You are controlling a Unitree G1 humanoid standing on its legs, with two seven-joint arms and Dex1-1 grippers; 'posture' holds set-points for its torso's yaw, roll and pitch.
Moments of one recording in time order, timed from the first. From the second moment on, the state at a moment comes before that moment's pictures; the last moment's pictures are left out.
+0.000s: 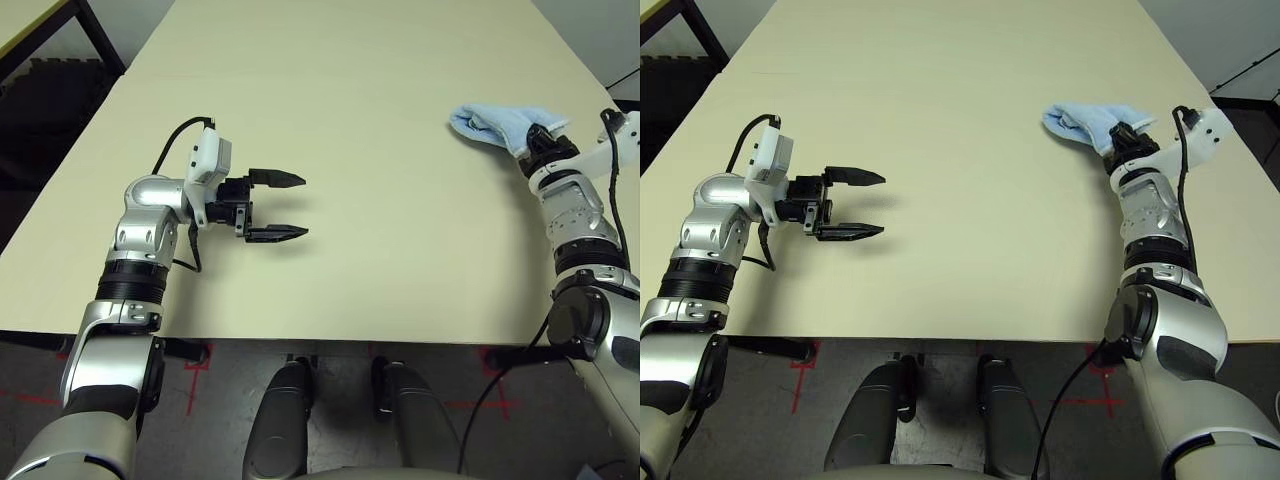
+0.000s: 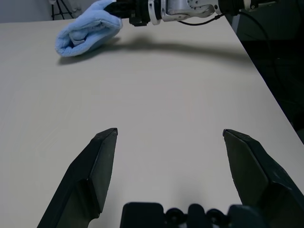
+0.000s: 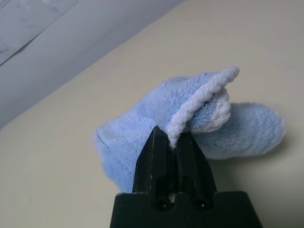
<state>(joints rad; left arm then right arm) -0.76 0.57 0.00 0.49 -0.32 -0.02 -1.54 -0.95 -0.42 -0.56 1.06 0.49 -0.11 0.27</state>
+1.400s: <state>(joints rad) -0.76 0.57 -0.02 0.48 -0.32 -0.01 -1.53 -1.00 -0.49 -0.59 1.03 0.61 0.05 0.49</state>
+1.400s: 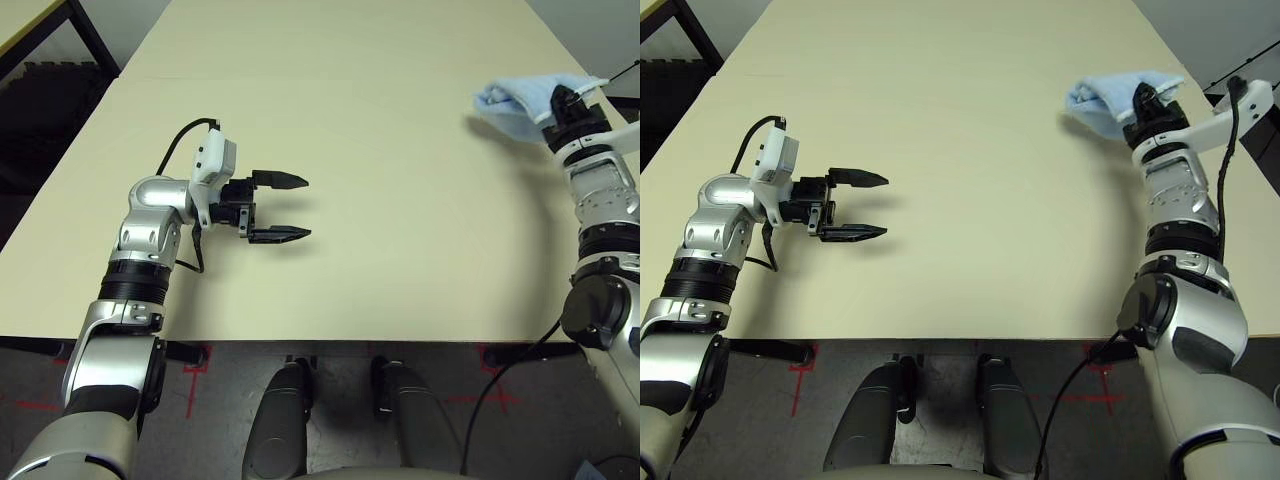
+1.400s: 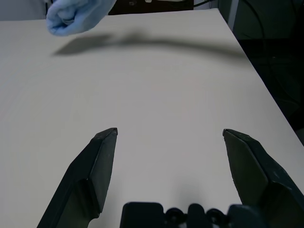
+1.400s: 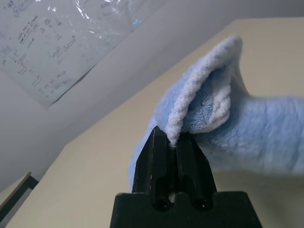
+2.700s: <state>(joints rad) -0.75 0.56 -0.02 0.48 -0.32 -0.01 -1.53 -1.03 -0.47 -0.54 1.01 0.49 -0.10 0.34</state>
